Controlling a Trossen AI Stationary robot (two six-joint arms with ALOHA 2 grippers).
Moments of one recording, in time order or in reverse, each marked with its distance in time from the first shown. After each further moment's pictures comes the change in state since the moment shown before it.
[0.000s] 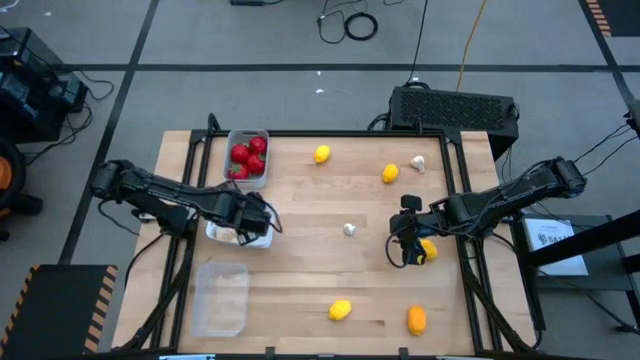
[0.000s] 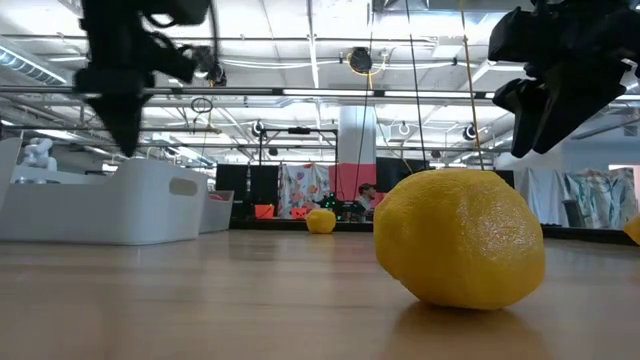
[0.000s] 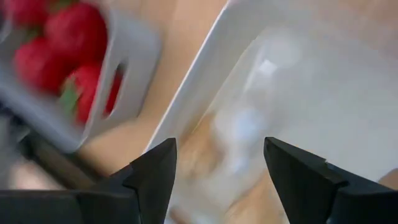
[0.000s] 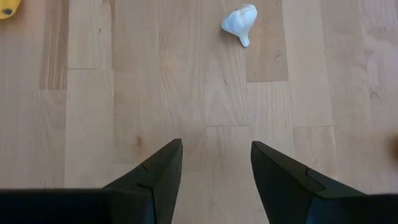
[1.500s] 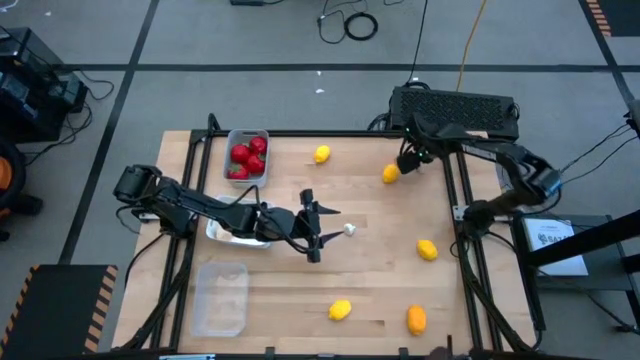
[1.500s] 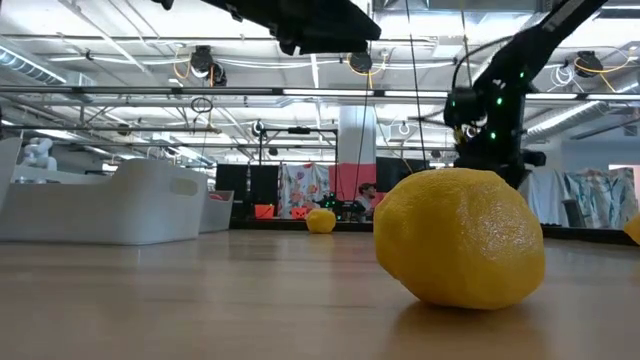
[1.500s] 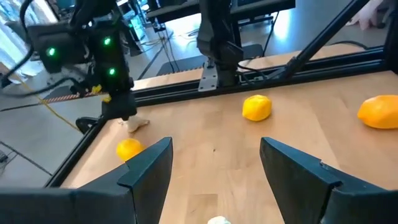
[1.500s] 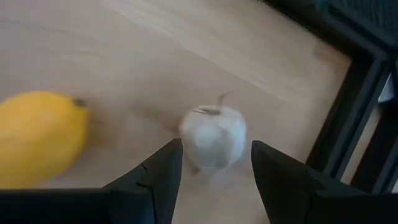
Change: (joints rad) left arm -0.045 0.227 0.001 1.571 -0.002 0.756; right arm -1.160 0.318 0.088 0.036 0.054 -0.078
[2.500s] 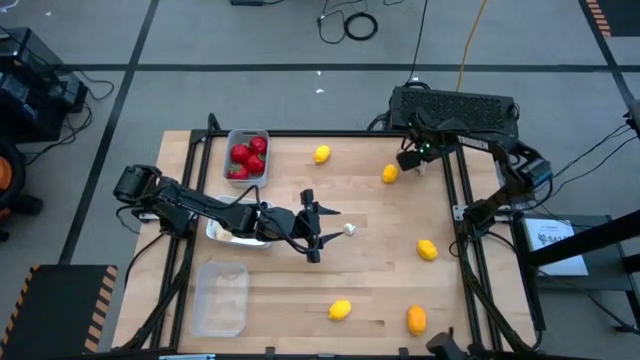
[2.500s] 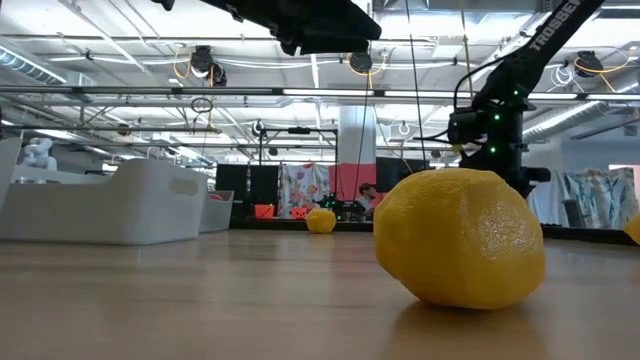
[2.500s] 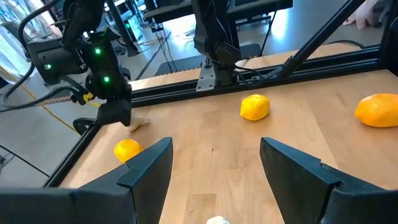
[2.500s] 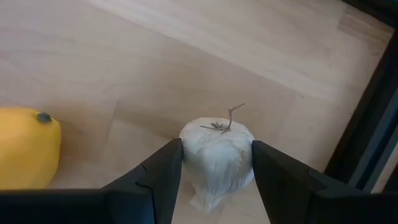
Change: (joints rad) left arm 0.001 0.000 0.000 -0.002 0.011 0.004; right arm -0.101 0.115 0.024 0.007 -0.115 0.007
